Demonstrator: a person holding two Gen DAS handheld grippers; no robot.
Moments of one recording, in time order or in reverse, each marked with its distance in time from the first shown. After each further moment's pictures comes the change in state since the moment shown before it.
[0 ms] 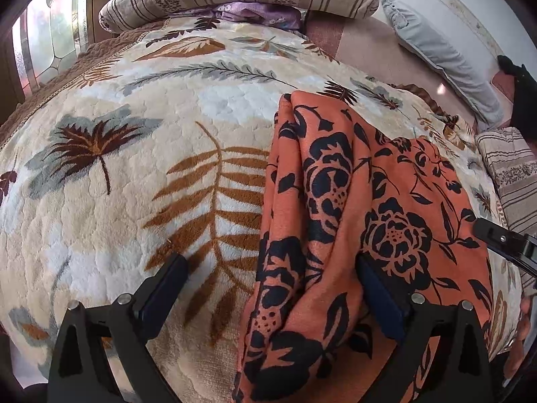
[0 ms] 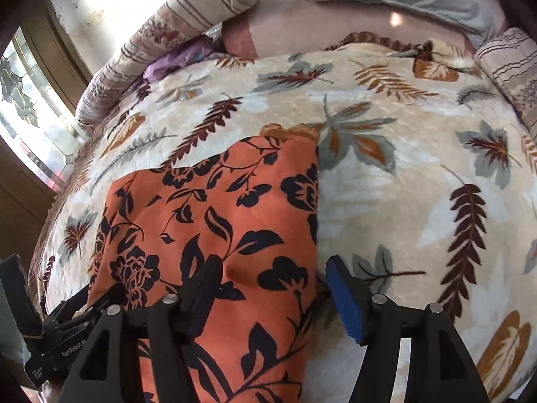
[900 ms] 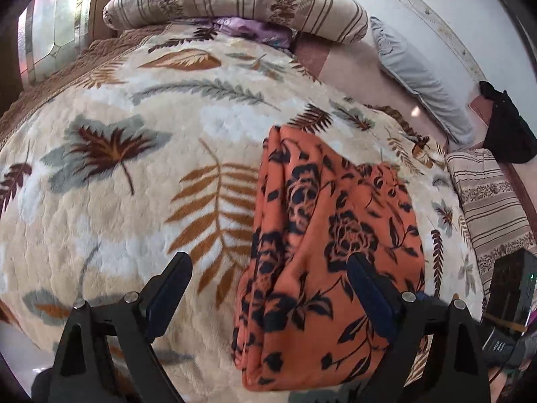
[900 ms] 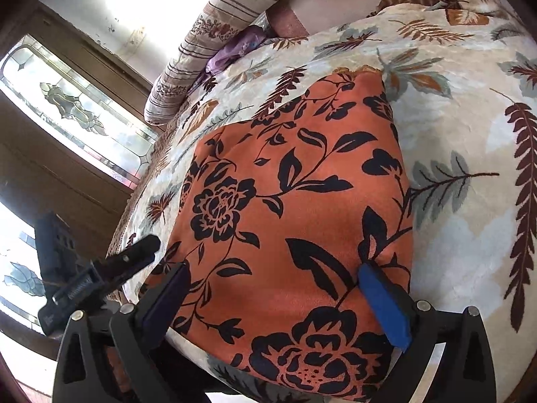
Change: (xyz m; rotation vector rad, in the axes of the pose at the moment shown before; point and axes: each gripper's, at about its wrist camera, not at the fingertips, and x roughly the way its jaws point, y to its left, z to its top) left arm -0.054 0.014 0.016 -0.042 -0.015 -0.133; right arm -0.009 0.013 -0.062 0.097 0.064 0.411
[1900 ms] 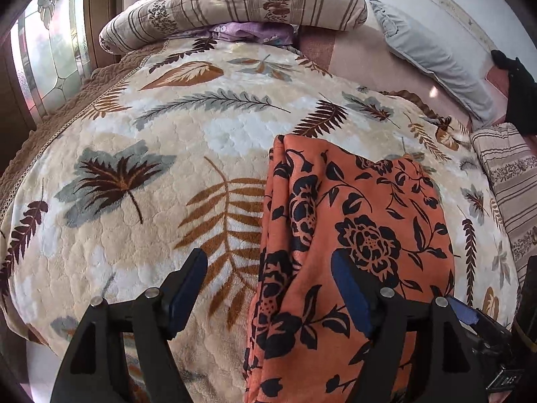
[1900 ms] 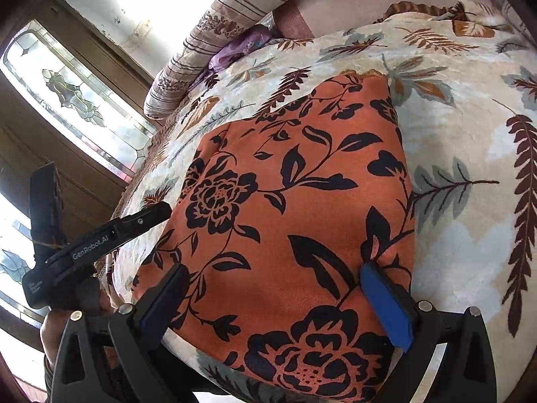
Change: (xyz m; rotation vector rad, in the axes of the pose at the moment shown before) left arm 0.011 -0.023 -0.001 0.099 0.005 0.170; right arm 0.002 0.007 -0.005 -0.052 -0.006 -0.038
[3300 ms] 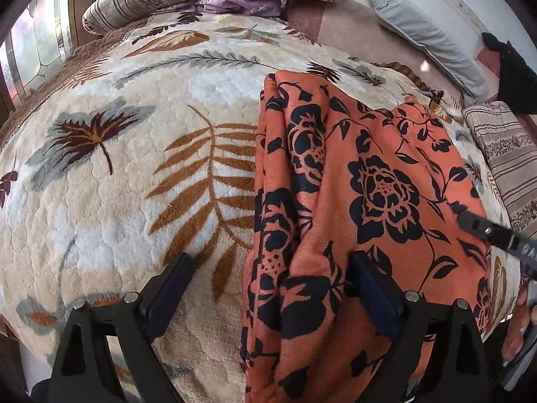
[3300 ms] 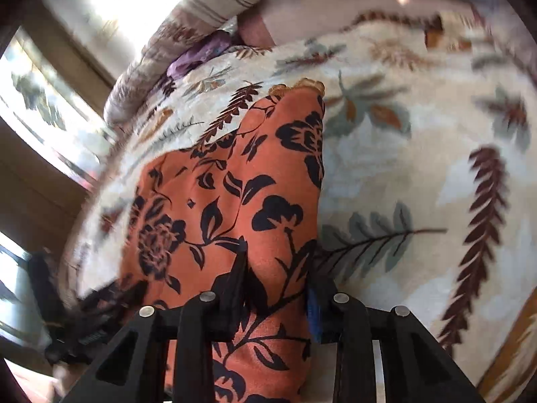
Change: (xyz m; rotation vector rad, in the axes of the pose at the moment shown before) left arm 0.038 0.005 -0.037 0.035 0.067 -0.060; right arm 0.003 -0.020 0.039 -0.075 0.015 -0.257
